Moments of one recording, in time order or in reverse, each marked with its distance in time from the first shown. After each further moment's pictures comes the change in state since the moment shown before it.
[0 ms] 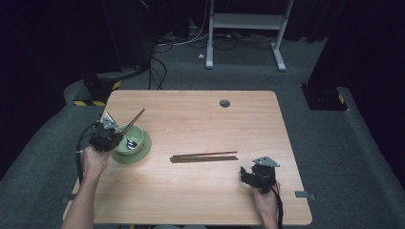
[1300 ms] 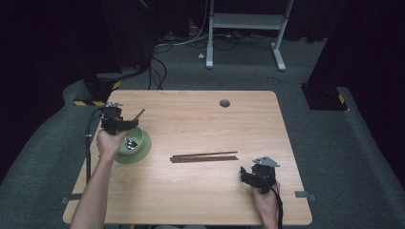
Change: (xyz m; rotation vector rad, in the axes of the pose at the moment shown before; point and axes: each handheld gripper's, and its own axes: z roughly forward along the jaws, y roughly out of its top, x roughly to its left) left arm 0.008 0.056 0.033 -0.038 -0.061 -0.292; right arm 0.000 0.000 0.000 0.000 0.000 0.000
